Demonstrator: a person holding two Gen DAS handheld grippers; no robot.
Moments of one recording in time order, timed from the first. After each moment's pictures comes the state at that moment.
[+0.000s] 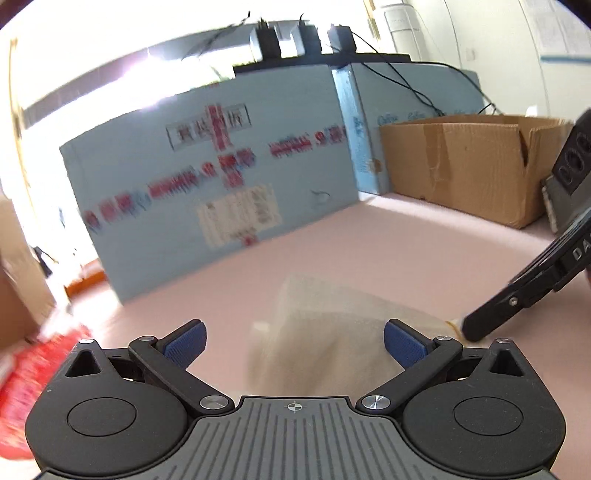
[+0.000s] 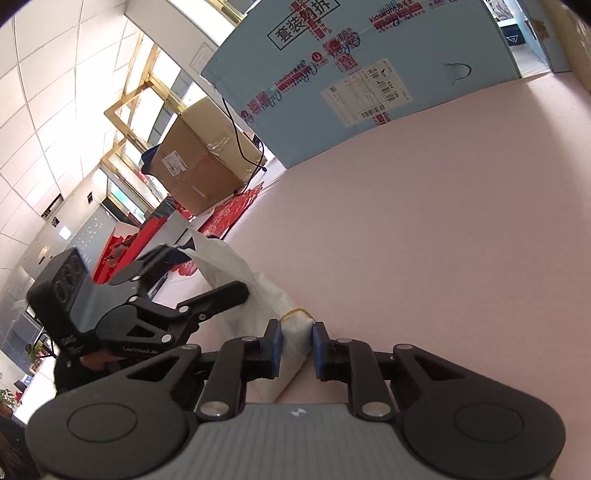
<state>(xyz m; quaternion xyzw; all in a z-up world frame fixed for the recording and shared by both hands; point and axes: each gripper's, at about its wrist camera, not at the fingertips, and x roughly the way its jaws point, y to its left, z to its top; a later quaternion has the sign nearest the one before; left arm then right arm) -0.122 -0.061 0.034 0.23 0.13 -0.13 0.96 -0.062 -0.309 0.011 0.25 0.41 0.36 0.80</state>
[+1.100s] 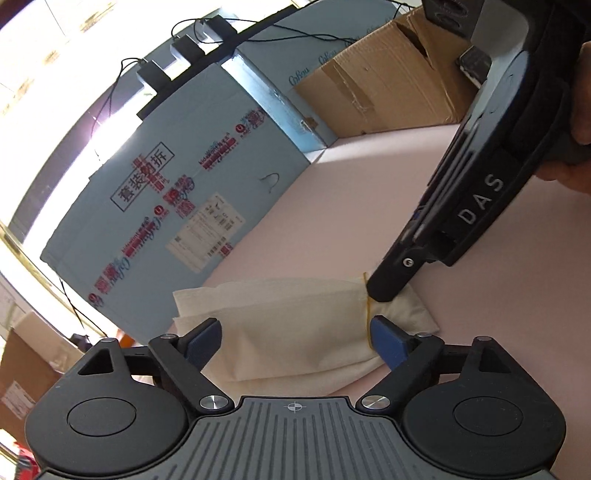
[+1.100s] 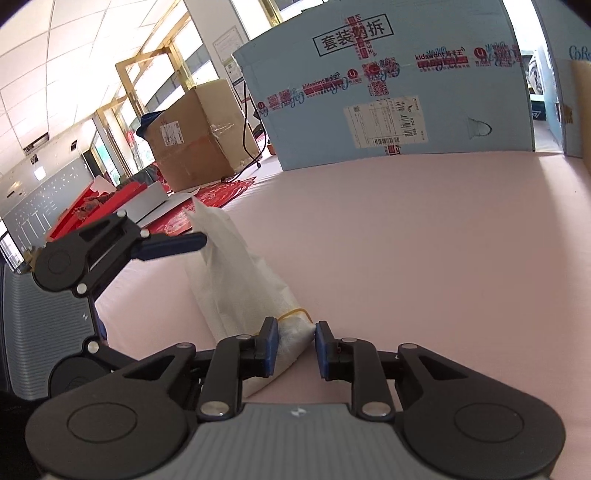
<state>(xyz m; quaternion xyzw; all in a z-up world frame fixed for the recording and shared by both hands) -0.153 -0.131 0.004 0.40 0.19 -0.15 0.89 -0.092 -0.279 0.025 0.09 0.36 0.34 0.86</state>
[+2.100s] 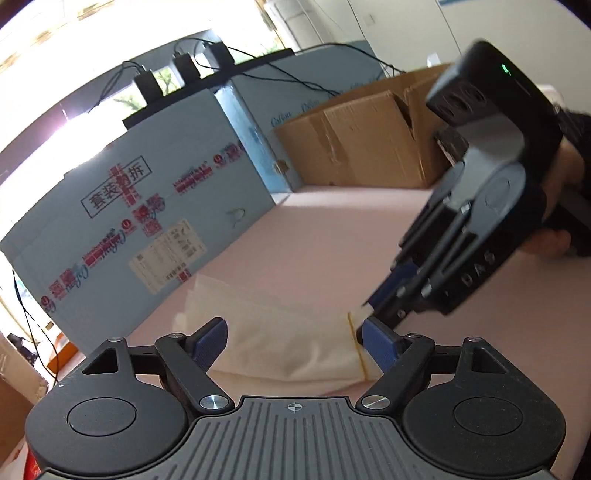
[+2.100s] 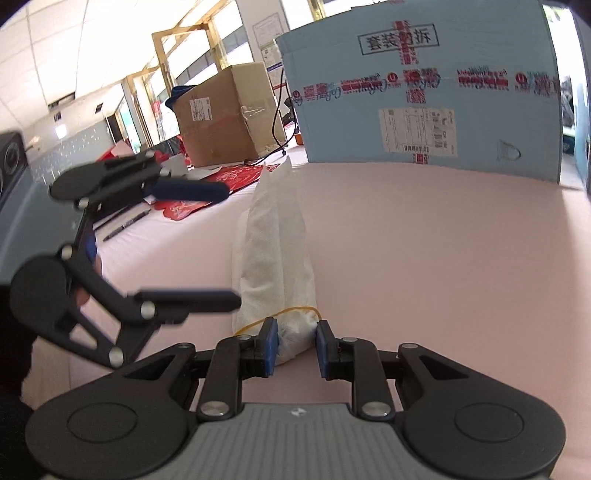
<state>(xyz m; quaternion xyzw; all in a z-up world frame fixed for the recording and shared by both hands) -0.152 -0.105 0.029 0.31 0.19 -0.28 0.89 -0.105 -0.281 0.023 0.07 0.35 0.38 0.85</state>
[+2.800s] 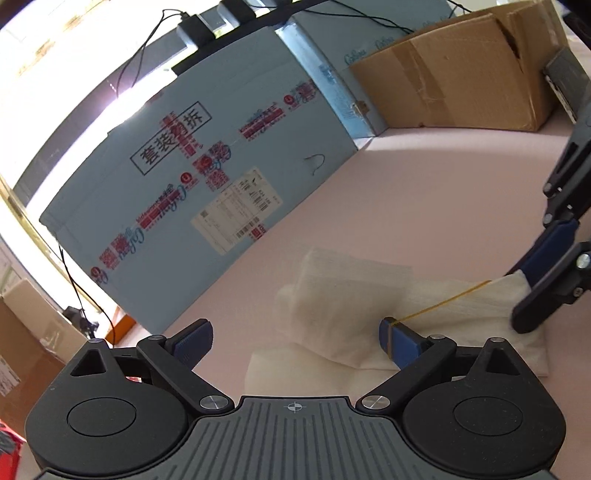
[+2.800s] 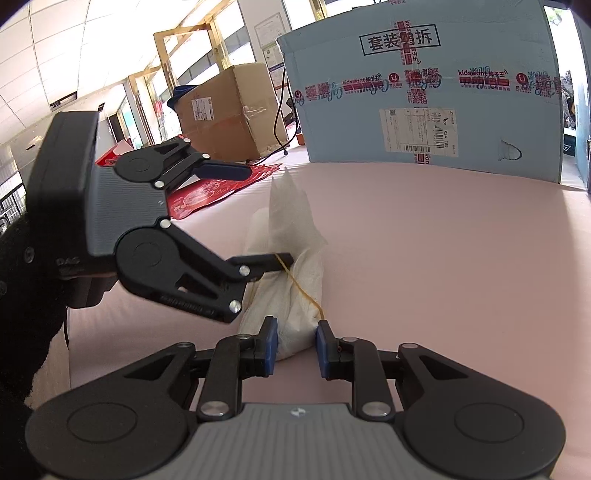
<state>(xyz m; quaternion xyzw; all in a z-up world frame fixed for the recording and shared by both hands) -0.083 -0.089 0.018 0.31 0.23 -0.15 0.91 -0.104 -0.273 0.022 0.04 0.34 0.38 0.86</state>
